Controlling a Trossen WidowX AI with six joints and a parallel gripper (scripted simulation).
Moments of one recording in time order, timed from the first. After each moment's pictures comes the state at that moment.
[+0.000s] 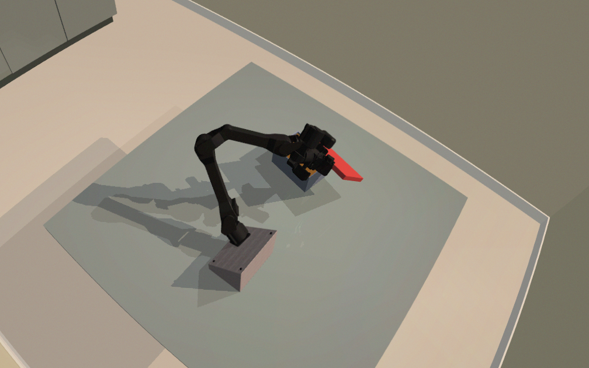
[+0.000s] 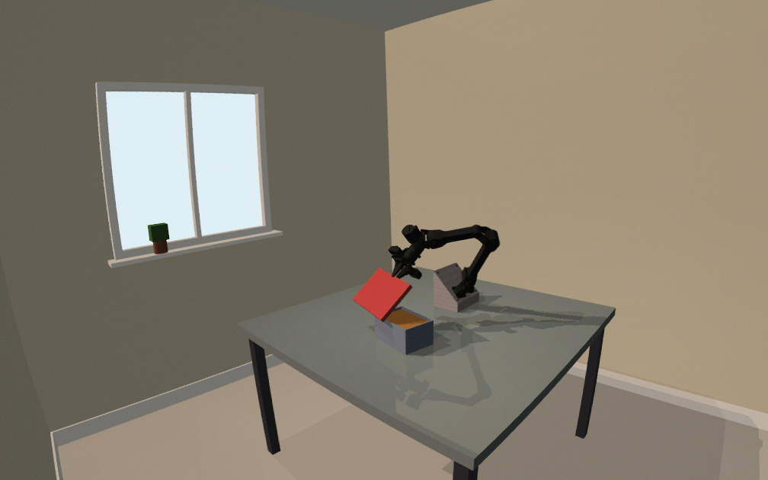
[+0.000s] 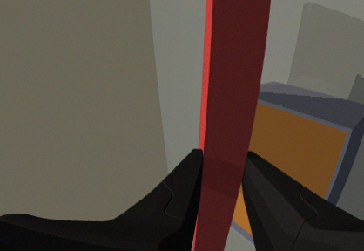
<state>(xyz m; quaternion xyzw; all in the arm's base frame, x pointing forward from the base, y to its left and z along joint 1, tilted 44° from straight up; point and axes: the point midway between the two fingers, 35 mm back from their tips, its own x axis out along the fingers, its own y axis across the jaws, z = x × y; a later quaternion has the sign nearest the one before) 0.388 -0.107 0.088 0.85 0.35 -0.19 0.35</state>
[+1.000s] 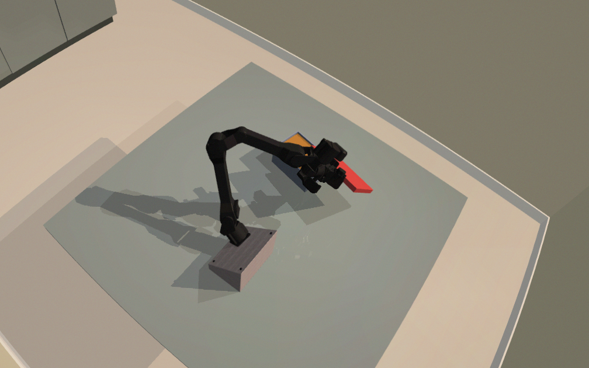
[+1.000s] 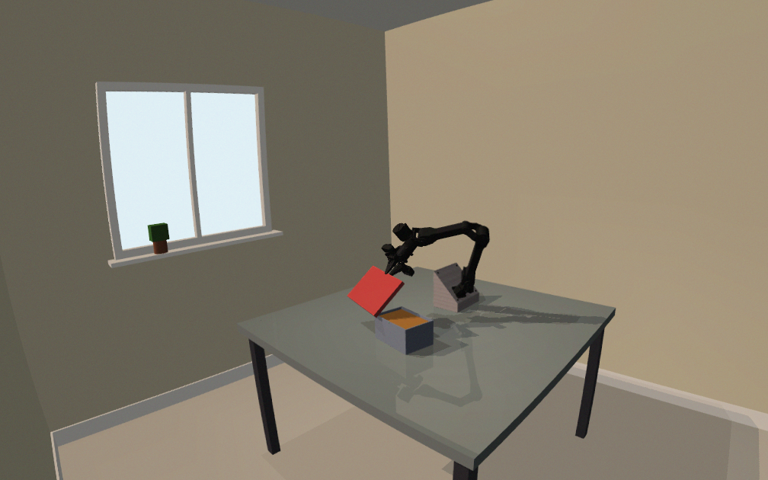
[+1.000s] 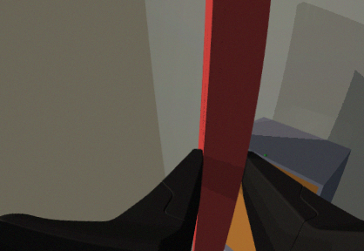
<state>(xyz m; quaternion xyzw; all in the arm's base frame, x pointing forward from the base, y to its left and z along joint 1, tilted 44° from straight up) 0.376 -0.150 0.047 0.85 0.35 -0.19 0.35</state>
